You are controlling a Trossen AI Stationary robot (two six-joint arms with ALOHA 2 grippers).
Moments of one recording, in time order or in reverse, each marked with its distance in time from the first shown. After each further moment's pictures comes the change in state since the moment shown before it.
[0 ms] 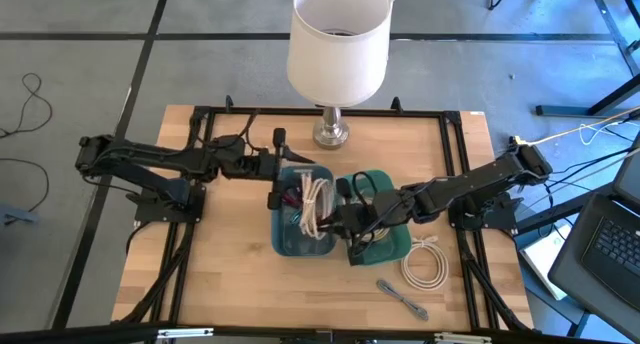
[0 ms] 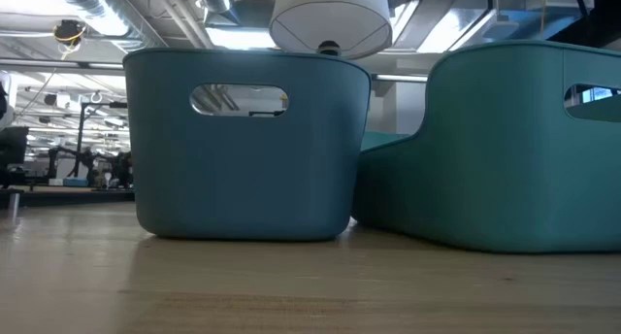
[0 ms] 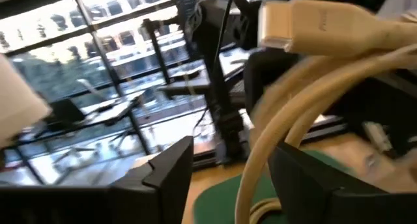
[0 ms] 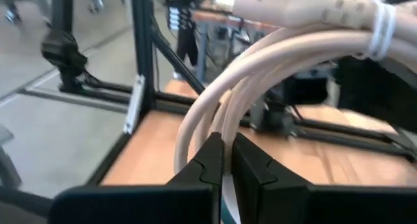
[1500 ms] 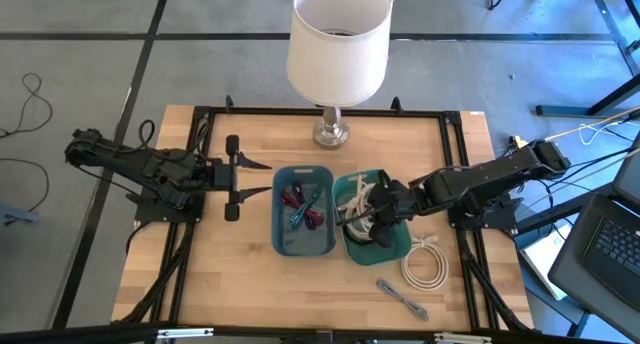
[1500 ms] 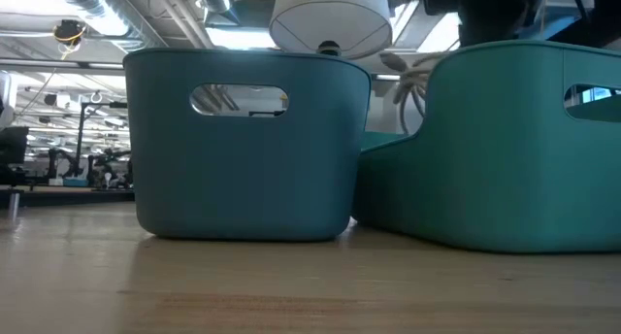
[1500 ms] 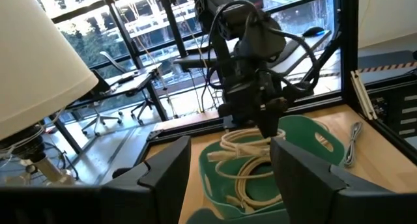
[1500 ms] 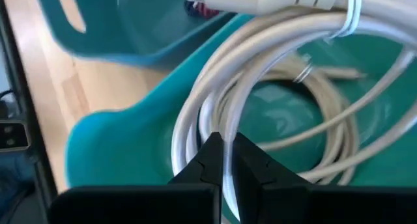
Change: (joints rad) left arm -0.280 -0.351 0.000 -0.467 -0.412 -0.035; right arm -0.032 -0.168 -0.203 -0.787 -0.088 0.791
